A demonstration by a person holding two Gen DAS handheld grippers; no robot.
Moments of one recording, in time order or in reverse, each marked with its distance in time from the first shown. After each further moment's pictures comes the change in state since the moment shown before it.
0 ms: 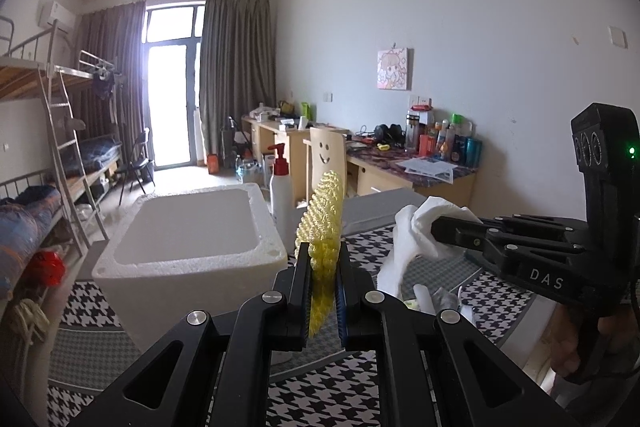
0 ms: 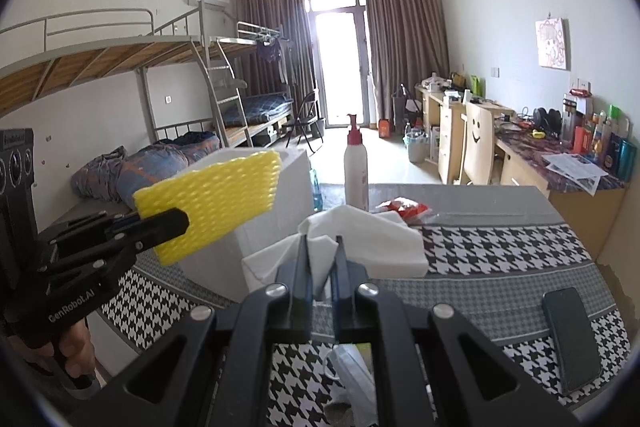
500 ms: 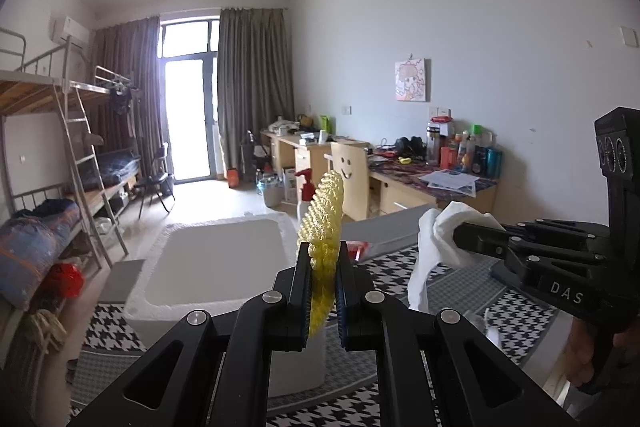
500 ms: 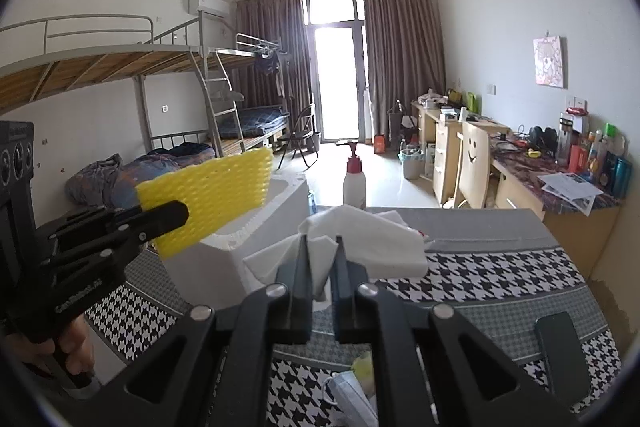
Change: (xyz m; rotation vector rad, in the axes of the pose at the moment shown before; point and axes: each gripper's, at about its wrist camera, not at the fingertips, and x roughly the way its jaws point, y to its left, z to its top) left arm 0.002 0.012 0.019 0.026 -0.049 0.094; right arm 0.003 0.009 0.020 -0.034 -0.047 -0.022
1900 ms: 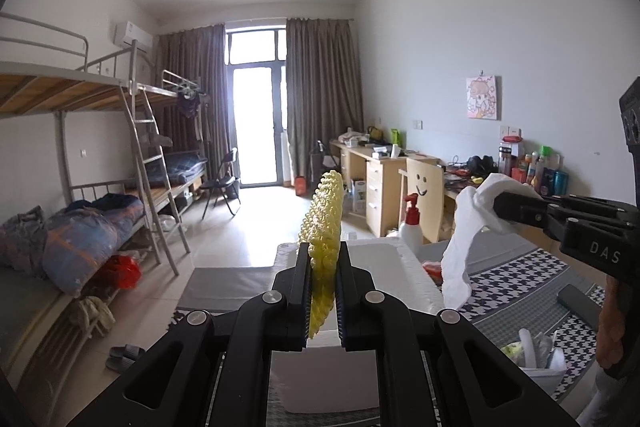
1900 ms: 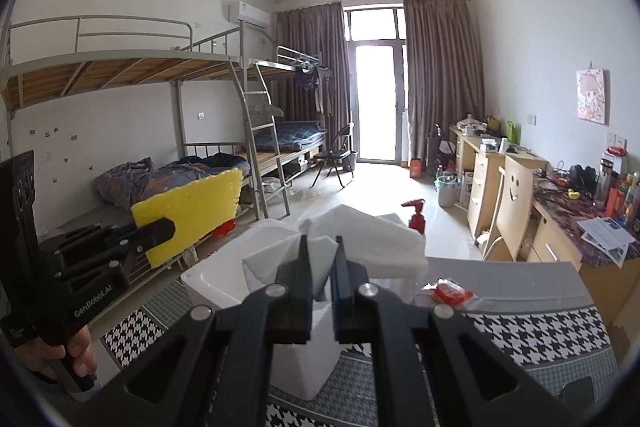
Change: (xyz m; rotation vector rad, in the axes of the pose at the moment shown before) left arm -0.021 0.063 0.014 -0.056 -0.040 0.248; right arm 0.032 0.042 0.051 -0.082 -0.057 0.128
